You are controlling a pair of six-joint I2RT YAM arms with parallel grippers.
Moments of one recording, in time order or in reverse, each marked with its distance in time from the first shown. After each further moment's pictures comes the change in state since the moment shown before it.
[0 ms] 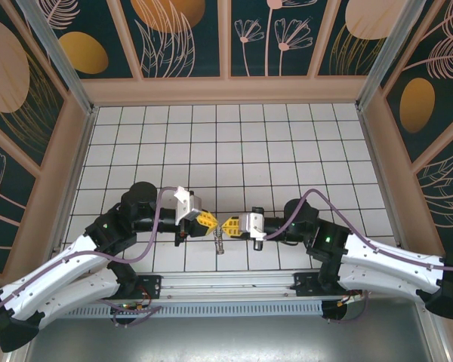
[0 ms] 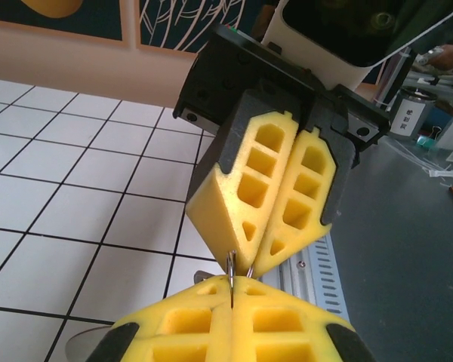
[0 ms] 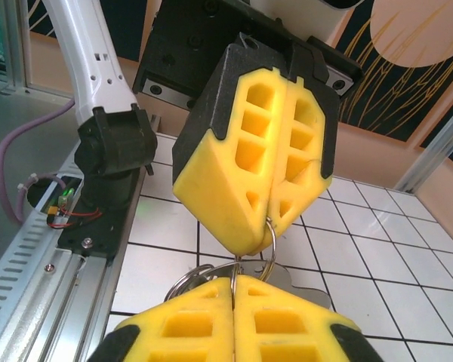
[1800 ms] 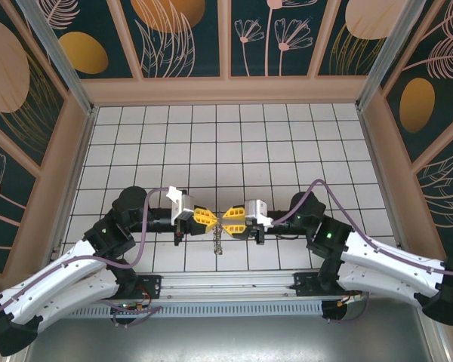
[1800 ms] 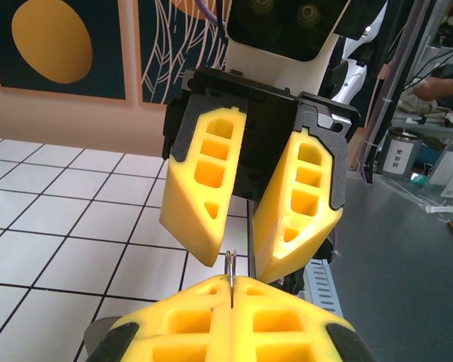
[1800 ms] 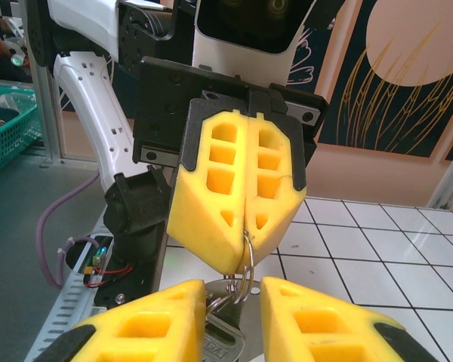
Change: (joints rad) left arm 0.000 -0.052 -0.069 0.194 0.021 -0.068; right arm -0.089 0.012 0.030 0.086 -0.156 0.196
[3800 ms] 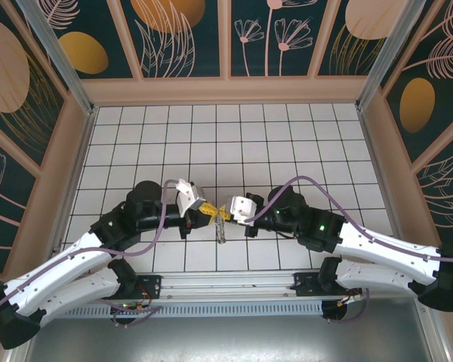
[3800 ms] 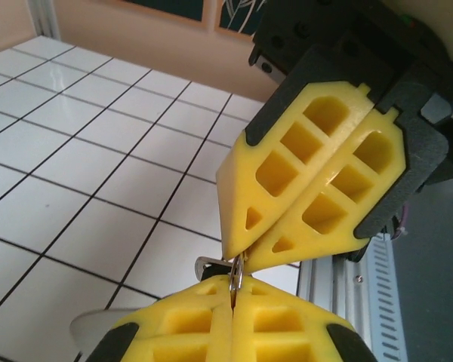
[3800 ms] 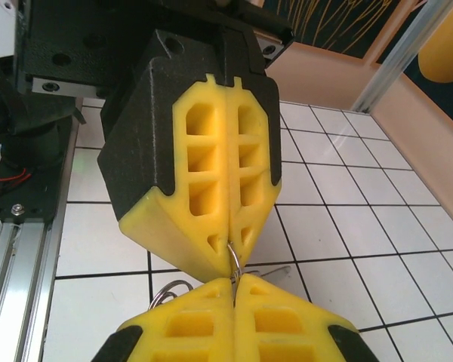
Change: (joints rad) left arm -0.002 0.082 0.039 -0.141 -0.203 -0.016; right arm 0.085 0.126 0.182 -0.336 0.355 -0.186
